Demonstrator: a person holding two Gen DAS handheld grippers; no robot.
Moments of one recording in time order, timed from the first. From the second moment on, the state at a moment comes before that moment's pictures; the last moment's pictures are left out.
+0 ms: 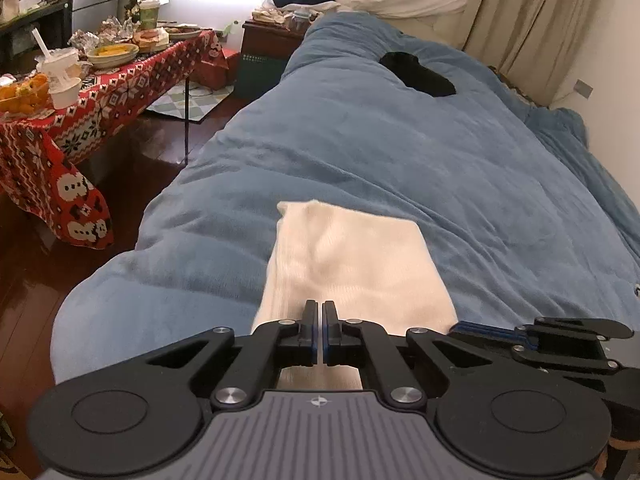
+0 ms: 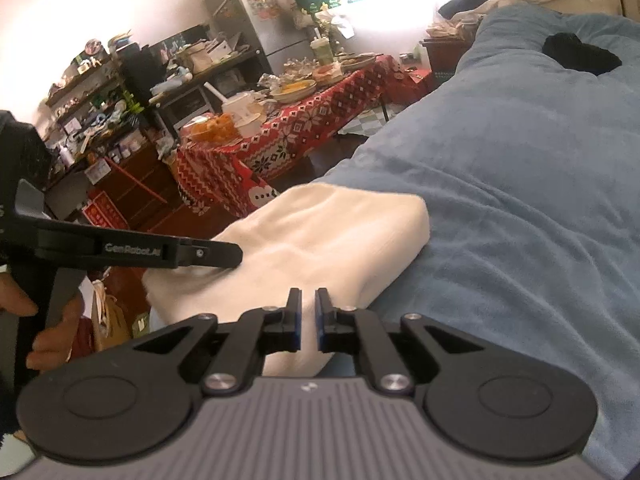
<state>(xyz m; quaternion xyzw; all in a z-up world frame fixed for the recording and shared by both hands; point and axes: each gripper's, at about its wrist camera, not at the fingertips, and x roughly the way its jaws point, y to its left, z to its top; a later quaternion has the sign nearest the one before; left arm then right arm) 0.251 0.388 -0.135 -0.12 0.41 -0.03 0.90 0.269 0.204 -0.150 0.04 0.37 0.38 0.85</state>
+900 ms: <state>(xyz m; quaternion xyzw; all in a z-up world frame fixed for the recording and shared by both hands) 0.329 0.387 -0.142 -0.10 0.47 -0.01 0.88 0.390 0.244 -0.192 0.07 0.40 0.31 0.86</state>
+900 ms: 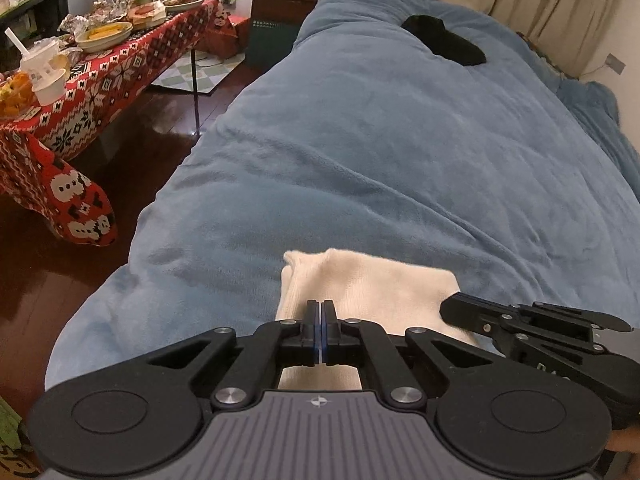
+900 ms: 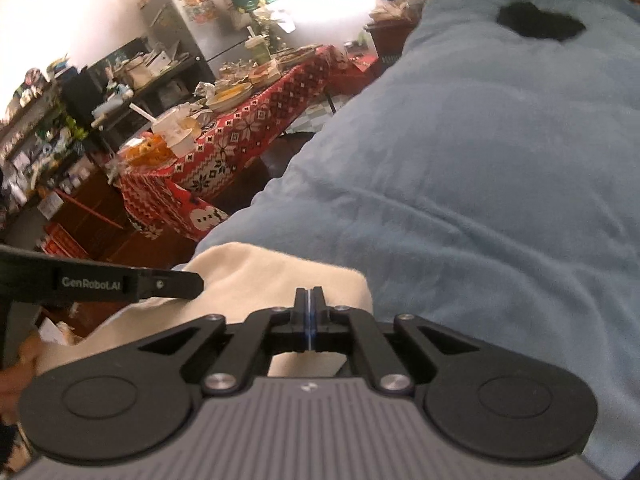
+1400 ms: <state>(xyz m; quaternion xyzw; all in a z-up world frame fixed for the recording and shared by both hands) 0.234 0.386 -0.133 -0.11 0.43 0.00 0.90 0.268 0.234 -0.175 0.05 0.39 0.38 0.84</state>
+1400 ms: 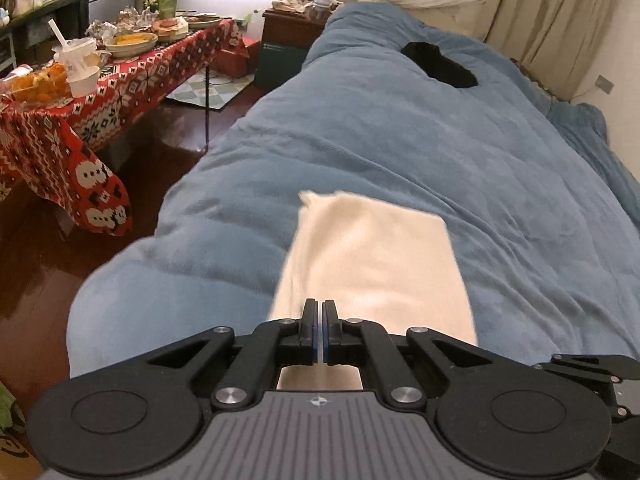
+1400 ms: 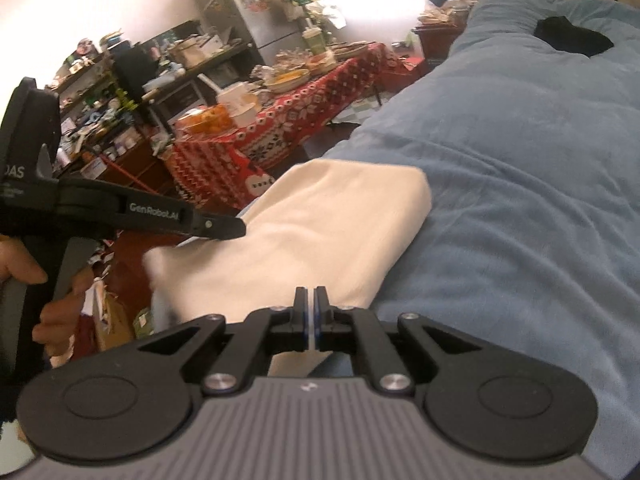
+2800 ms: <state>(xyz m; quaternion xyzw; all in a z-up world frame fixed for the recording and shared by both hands) 0.339 0.389 -0.140 -0.11 0.50 -0.01 0.86 0.361 0.239 -0.180 0.04 0.40 0.34 0.85</state>
